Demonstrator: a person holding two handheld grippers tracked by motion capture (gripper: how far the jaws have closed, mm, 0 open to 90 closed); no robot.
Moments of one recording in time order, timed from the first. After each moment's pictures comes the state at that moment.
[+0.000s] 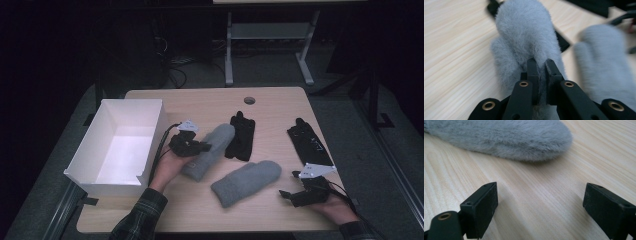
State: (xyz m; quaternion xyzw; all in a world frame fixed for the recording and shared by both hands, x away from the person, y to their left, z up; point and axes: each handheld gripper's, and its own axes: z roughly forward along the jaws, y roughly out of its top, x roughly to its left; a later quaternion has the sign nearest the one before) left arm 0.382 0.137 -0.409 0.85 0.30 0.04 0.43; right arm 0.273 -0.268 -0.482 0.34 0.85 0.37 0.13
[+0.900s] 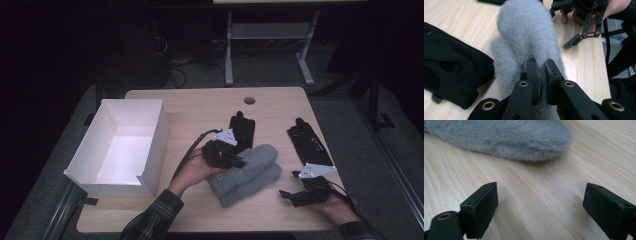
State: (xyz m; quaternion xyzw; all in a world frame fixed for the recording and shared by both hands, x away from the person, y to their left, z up) left arm 0.351 0.044 -0.396 0.90 0.14 -0.03 0.41; right arm 0.273 -0.268 -0.482 0.34 0.85 0.37 0.13
